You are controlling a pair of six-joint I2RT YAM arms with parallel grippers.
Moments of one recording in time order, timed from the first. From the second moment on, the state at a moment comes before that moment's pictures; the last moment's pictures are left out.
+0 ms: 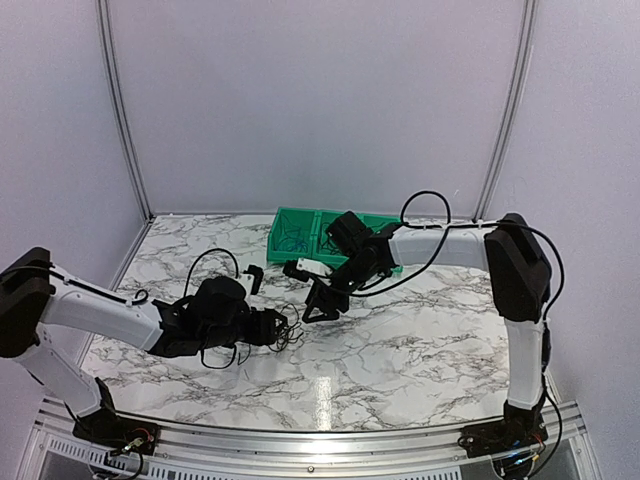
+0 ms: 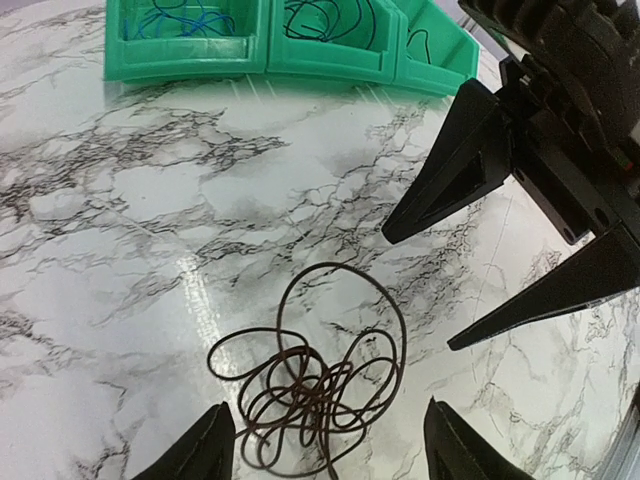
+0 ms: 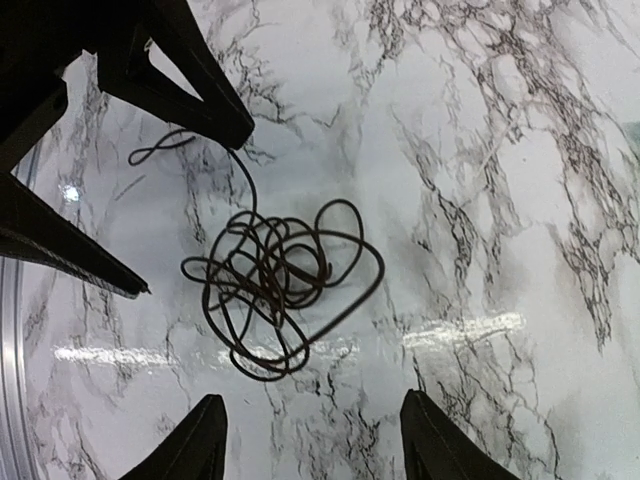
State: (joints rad) left arm -0.97 1.55 0.66 0.28 -0.21 -0.58; right arm 0.76 2.07 1.55 -0.55 -0.56 -0.49
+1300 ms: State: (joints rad) left arm -0.94 1.59 0.54 0.57 -0.06 -0.56; right arm 0.86 2.00 1.55 -0.59 -0.67 -0.50
